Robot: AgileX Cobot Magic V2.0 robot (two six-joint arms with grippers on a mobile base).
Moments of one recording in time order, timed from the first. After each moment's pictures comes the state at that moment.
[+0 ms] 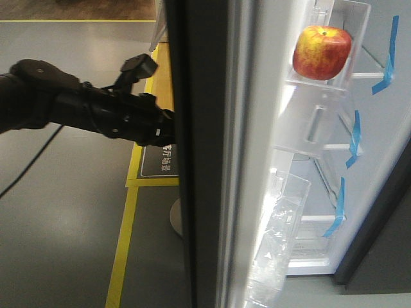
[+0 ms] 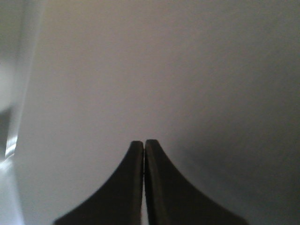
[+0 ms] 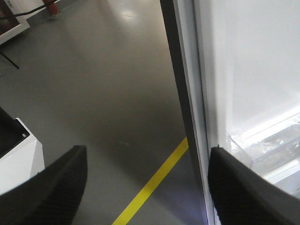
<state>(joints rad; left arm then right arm) -0.34 1.80 -1.42 -1.13 0.89 0.88 0.21 0.22 -0.51 0.67 1.03 -0.44</state>
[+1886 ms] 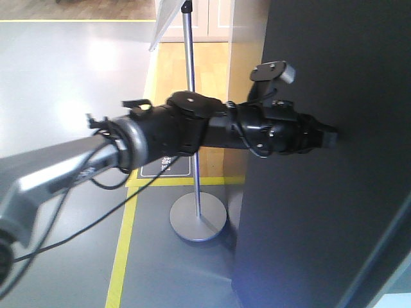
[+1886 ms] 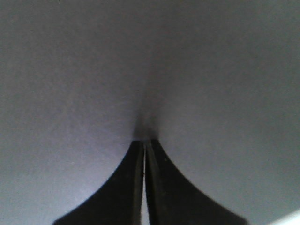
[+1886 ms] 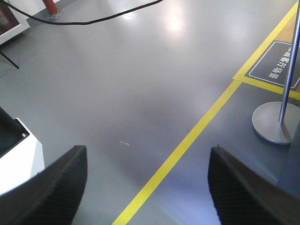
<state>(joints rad) -0.73 2.14 -1.81 -1.48 0.61 1.02 0.21 0.22 -0.51 0.67 1.03 -0.44</state>
